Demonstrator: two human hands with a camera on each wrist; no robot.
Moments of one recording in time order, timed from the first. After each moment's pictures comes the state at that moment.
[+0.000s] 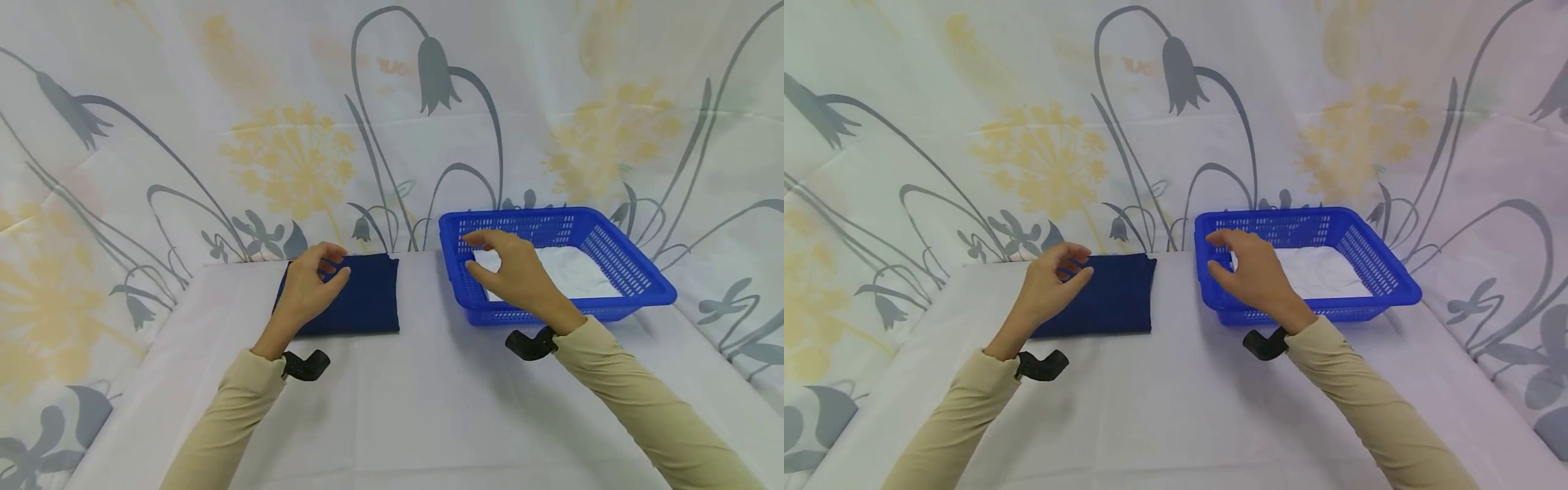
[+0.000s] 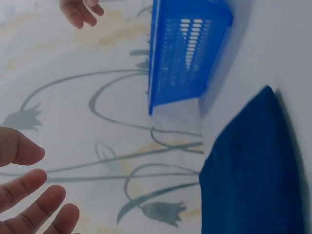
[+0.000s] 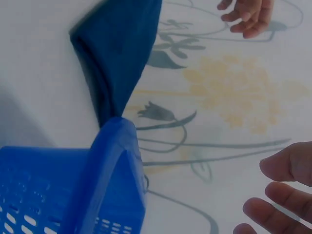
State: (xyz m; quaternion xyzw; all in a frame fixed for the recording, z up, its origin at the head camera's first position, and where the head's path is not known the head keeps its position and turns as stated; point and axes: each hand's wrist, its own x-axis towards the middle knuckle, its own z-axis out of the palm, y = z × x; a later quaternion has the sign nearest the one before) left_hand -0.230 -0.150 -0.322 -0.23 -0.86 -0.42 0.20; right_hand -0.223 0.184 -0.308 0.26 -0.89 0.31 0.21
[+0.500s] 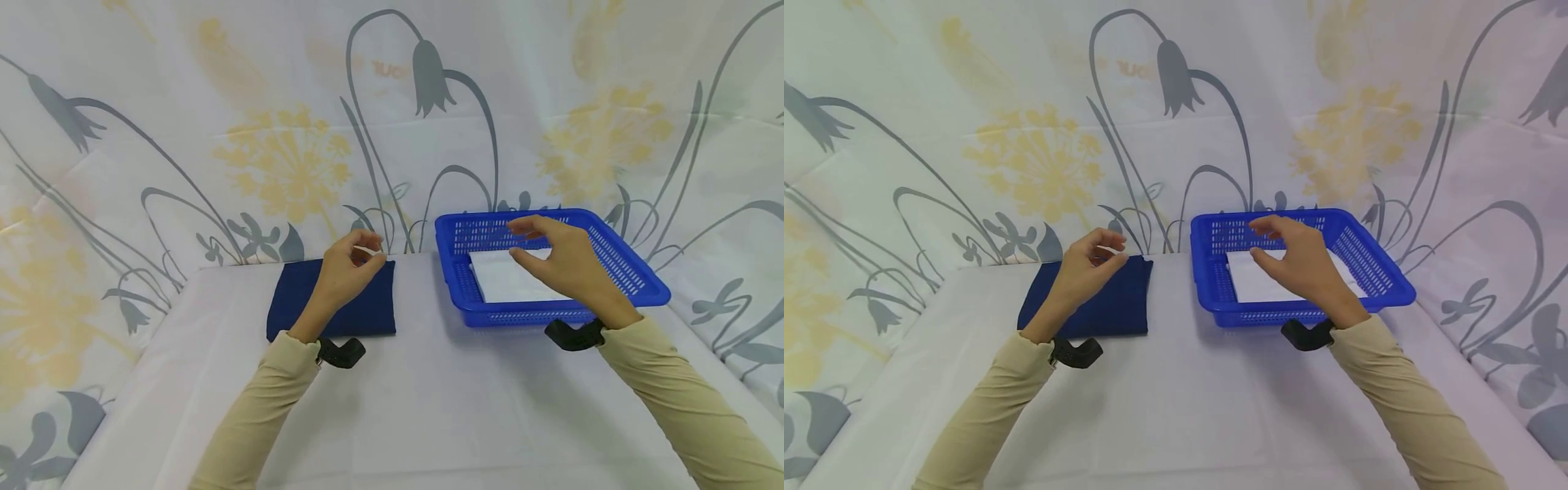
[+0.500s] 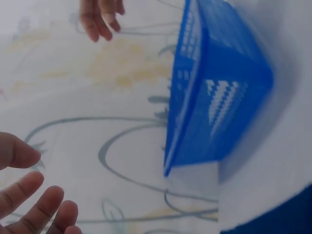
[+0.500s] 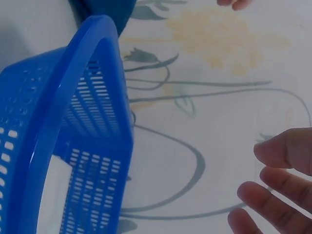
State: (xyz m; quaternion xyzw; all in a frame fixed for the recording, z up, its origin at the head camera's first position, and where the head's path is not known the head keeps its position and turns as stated) left_hand -0.244 -0.096 -0.310 -0.24 -0.81 -0.51 0.15; right_hand -0.210 0.241 -0.284 0.22 -0.91 0.27 0.23
